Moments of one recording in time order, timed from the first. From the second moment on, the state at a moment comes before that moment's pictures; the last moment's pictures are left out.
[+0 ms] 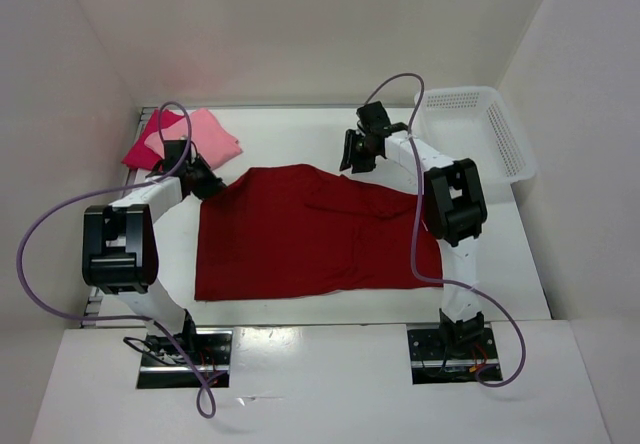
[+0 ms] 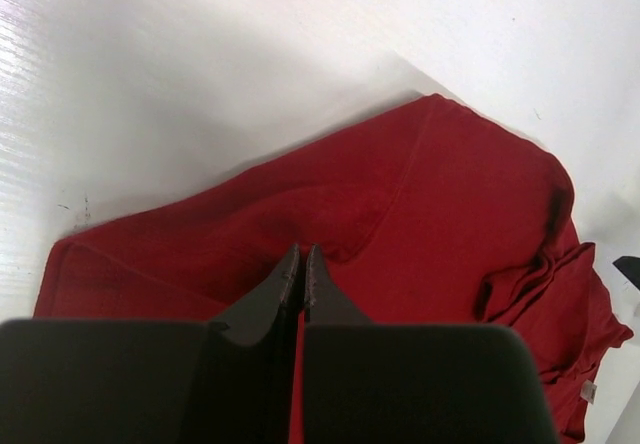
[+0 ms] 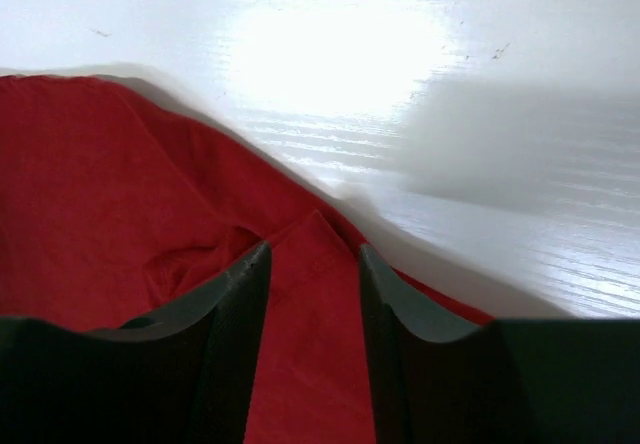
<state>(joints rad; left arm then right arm) 0.07 1.68 1.02 -0.17 0.20 -0.66 0.34 2.16 1.71 -0.51 -0.17 0.44</state>
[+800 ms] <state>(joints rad) 0.07 1.72 1.05 -0.17 0.20 -0.66 0.35 2.27 1.78 -0.52 -0.25 0.41</state>
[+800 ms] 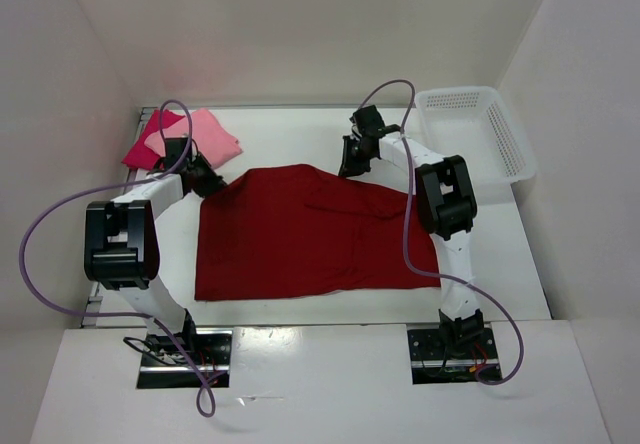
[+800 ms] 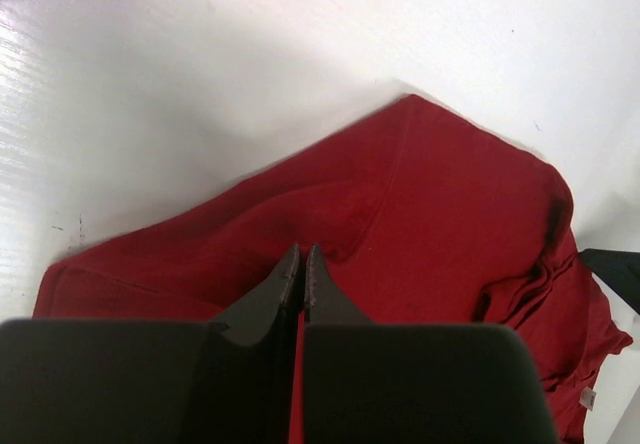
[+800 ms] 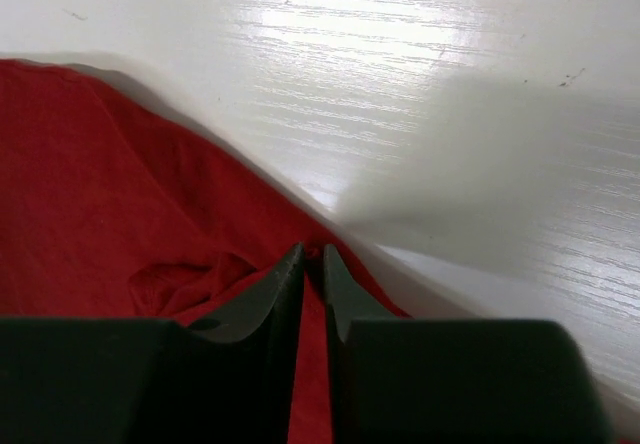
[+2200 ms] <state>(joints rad) 0.13 1.77 1.23 -0.19 0.21 -0.71 0.09 2.17 2.02 -0.77 -0.15 0.40</state>
